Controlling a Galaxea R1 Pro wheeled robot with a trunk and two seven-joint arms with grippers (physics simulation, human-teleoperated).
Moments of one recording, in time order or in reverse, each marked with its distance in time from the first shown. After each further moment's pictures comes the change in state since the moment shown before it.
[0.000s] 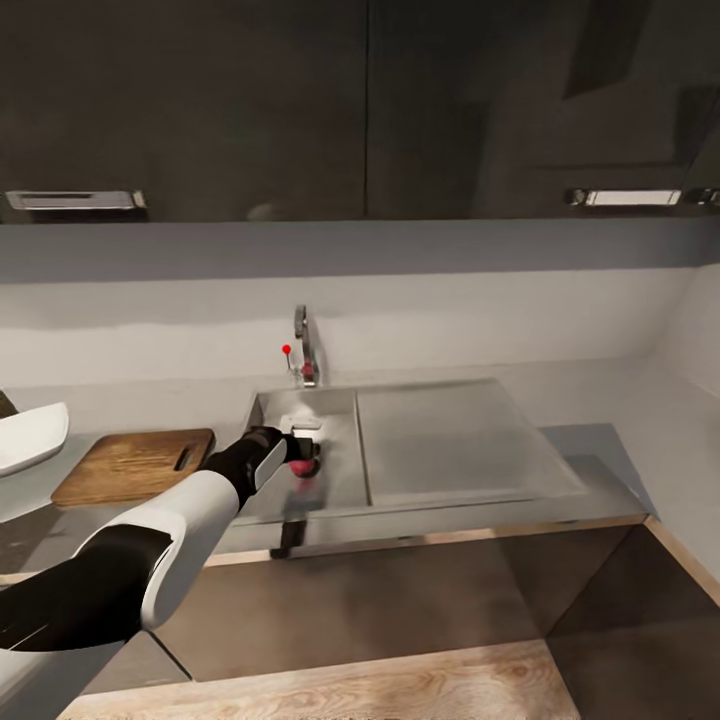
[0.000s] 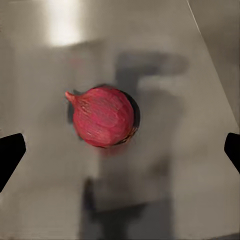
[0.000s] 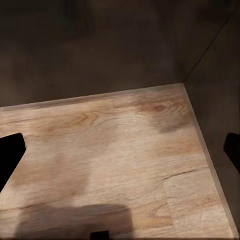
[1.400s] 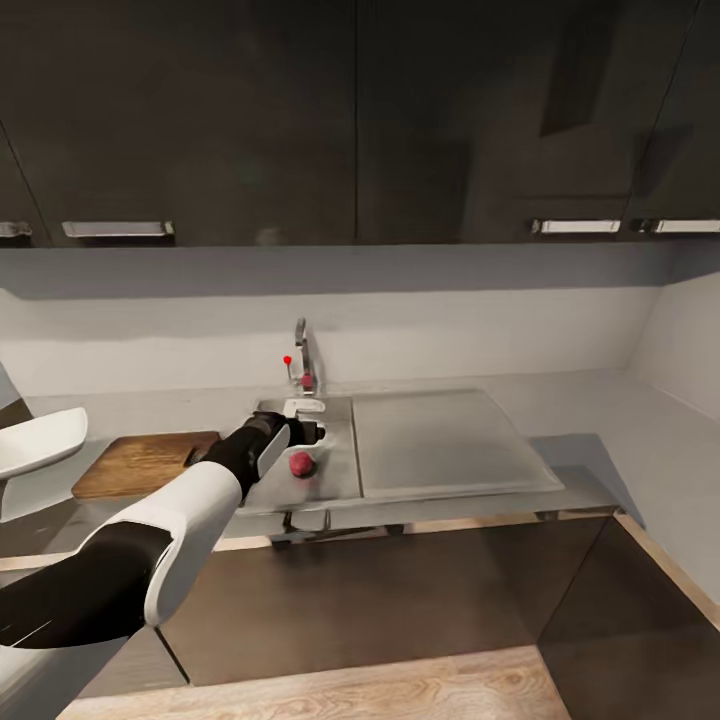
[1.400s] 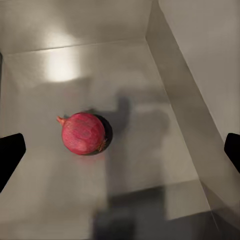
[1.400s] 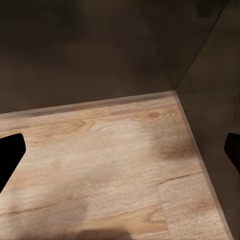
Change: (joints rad) left arm -0.014 -0.011 0.000 -0.081 0.002 0.028 -0.002; right arm 0.000 0.000 0.000 -0.003 0.000 0.000 0.000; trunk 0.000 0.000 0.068
